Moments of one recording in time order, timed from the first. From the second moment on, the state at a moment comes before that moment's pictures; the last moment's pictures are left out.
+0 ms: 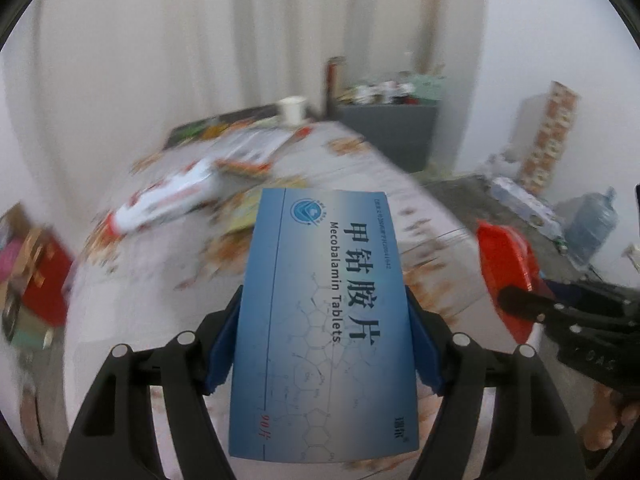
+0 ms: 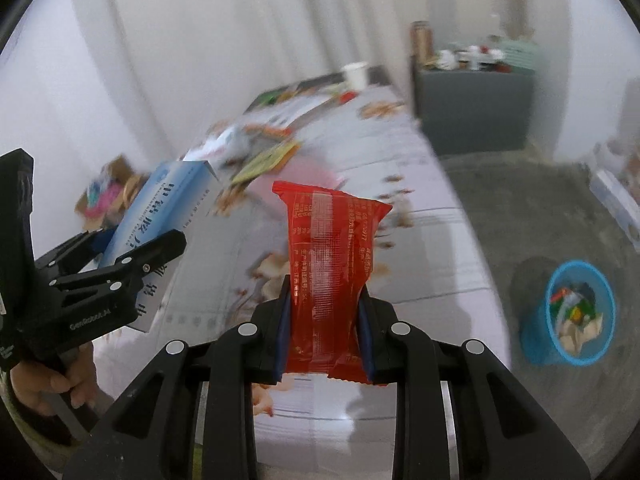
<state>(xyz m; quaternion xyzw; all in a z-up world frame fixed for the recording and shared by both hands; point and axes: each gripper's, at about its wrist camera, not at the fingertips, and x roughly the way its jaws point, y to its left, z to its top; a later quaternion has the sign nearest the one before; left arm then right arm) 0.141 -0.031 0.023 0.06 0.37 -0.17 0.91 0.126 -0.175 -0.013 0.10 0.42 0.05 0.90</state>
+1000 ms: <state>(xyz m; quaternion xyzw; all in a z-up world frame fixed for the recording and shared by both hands) 0.232 -0.560 -0.200 0.16 0.64 -0.38 0.65 0.026 -0.619 -0.244 0.60 0.33 -0.28 0.68</state>
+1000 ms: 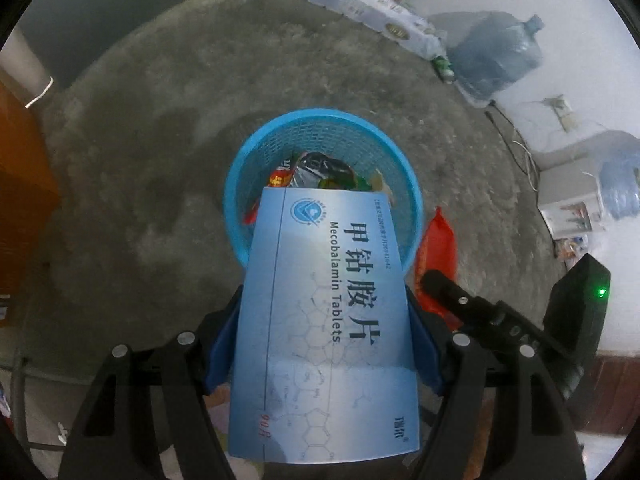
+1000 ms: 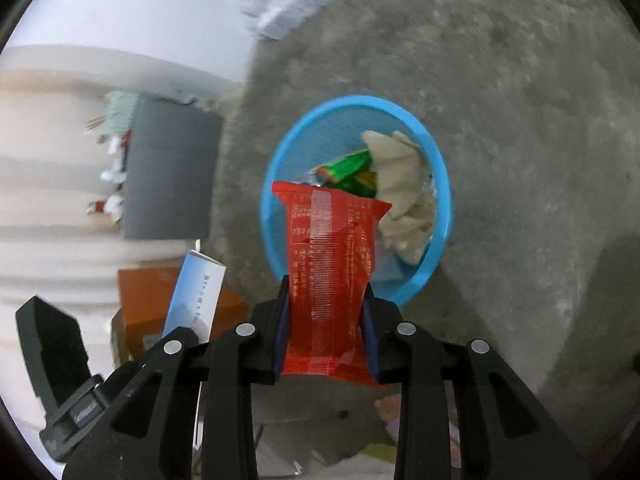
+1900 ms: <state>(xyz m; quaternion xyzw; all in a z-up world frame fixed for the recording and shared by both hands) 0.244 -0.495 -0.092 0.09 0.57 -0.44 0.69 -0.005 -0.627 -0.218 0.59 0.26 -0.31 0.70</state>
